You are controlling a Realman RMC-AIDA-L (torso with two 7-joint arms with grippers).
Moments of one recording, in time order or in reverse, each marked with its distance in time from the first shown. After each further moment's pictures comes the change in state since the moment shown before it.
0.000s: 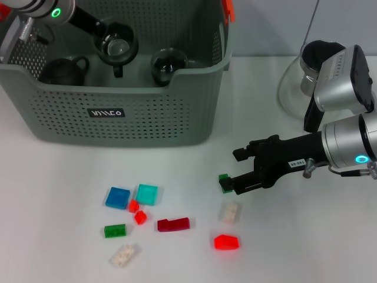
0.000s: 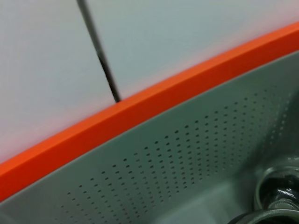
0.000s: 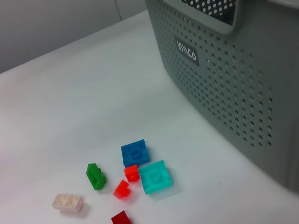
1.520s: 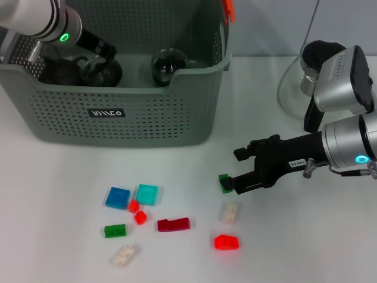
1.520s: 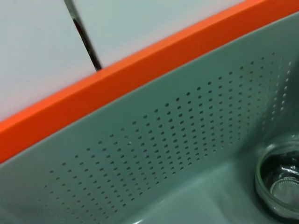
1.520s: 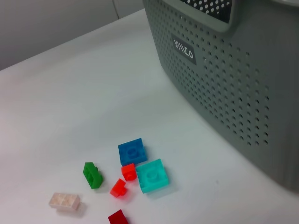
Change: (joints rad) left arm 0.048 -0.036 0.086 -0.033 0.002 -0.114 -0.012; right arm 0.000 0.000 0.000 0.002 -0.004 0.008 -0.002
